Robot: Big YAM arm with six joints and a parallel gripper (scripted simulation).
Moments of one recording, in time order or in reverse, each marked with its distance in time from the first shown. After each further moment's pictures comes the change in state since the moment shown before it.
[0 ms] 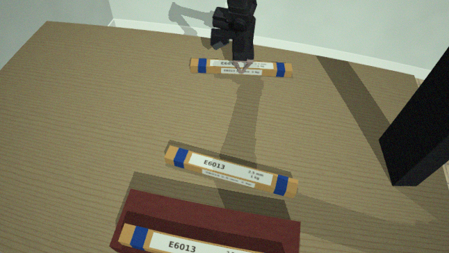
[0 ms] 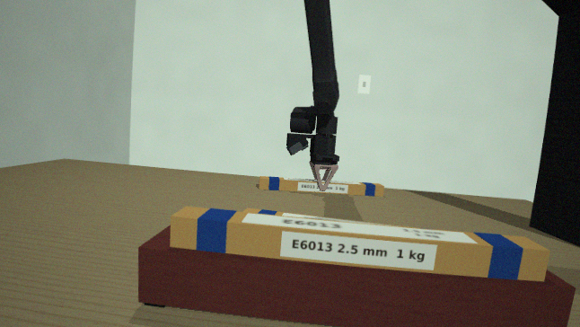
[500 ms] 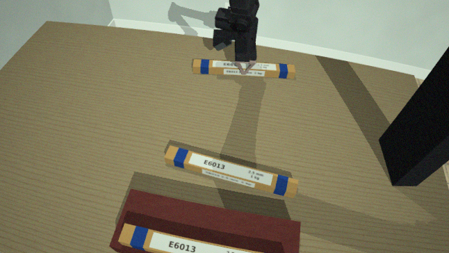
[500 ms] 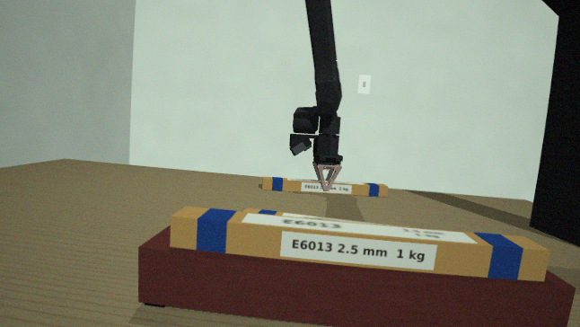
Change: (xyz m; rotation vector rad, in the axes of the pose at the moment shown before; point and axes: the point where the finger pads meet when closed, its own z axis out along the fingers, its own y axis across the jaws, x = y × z) arm 0.009 0.006 0.000 -0.010 0.009 0.005
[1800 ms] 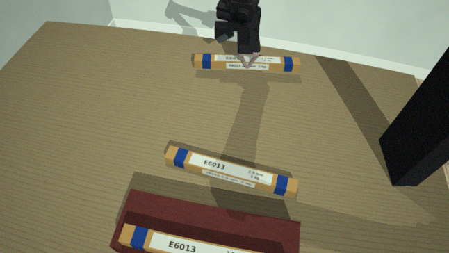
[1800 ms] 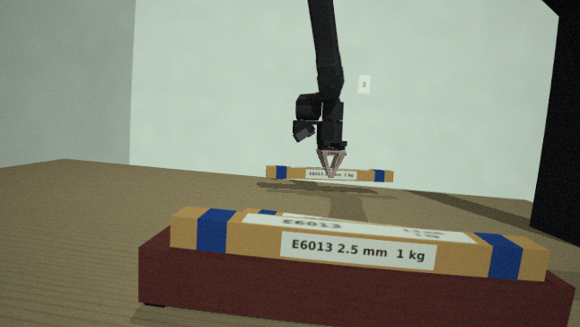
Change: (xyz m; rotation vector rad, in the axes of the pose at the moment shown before) arm 0.008 0.012 -0.039 -0.029 0.020 -0.001
